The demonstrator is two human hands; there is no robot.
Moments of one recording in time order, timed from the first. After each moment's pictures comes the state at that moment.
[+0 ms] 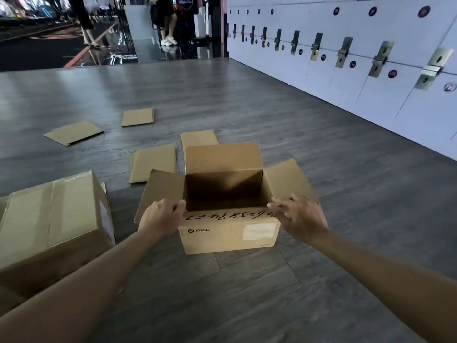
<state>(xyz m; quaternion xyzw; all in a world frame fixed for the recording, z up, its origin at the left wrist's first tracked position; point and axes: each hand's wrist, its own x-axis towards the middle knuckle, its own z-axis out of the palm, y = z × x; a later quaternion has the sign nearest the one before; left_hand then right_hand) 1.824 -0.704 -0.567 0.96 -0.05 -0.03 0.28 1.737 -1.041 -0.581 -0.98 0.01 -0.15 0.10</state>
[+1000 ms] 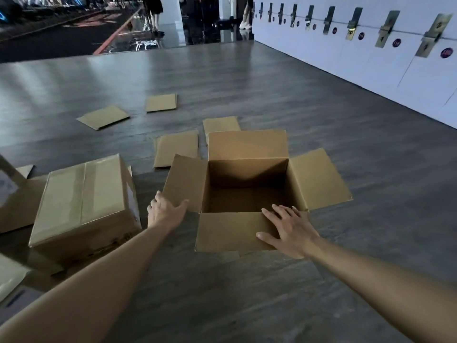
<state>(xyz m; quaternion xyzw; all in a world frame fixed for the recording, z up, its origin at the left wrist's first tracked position) 1.837 -0.657 -0.620 0.94 0.16 -0.03 0.30 1.748 -0.982 -0.646 -0.99 -0.08 0.08 0.03</state>
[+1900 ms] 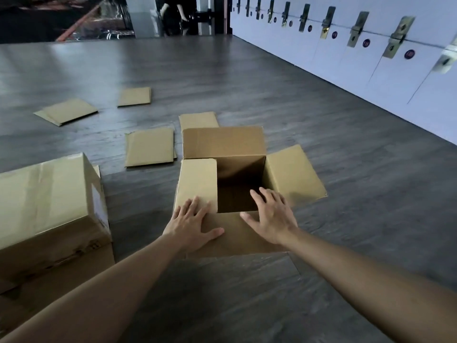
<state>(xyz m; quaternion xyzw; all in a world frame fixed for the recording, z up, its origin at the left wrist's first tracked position) 1.823 -0.741 -0.653 0.96 -0.22 -0.17 0.02 1.770 -0.989 -0.640 -1.00 0.01 -0.04 0.05</state>
